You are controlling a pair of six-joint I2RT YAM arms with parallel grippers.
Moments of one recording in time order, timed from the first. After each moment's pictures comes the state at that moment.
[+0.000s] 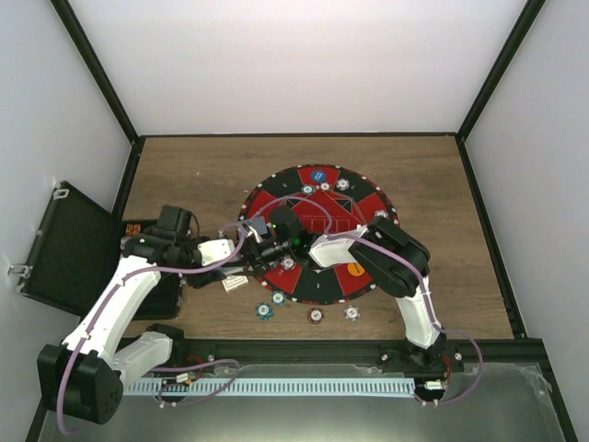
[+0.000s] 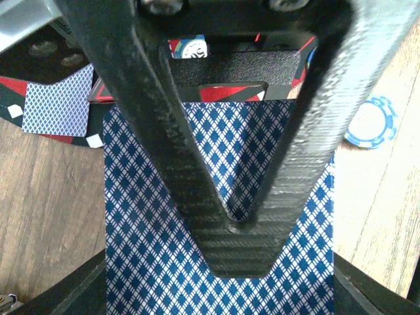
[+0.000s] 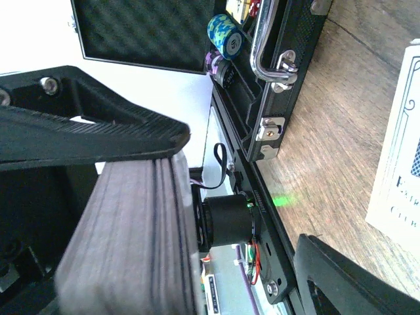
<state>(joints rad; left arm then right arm) -0.23 1.02 0.80 -0.97 0.38 0.98 0.91 2.04 1.10 0.59 -0.97 1.19</state>
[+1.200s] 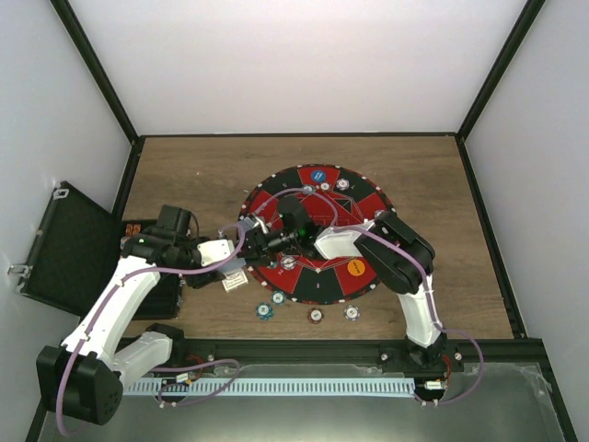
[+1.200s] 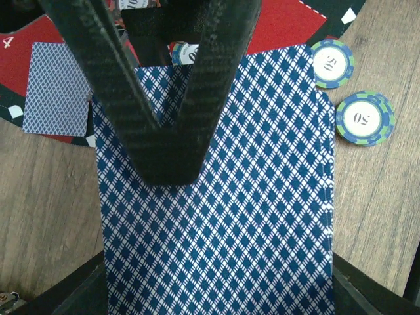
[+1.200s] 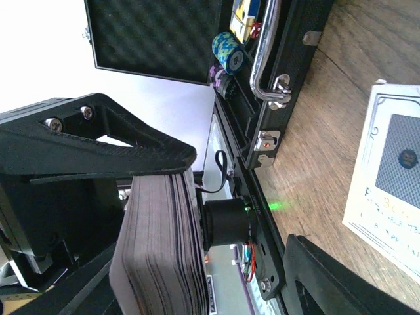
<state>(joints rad) -0.23 1.01 0.81 -0.99 0.38 0.98 0.84 2.04 1.12 0.55 -1.03 1.14</state>
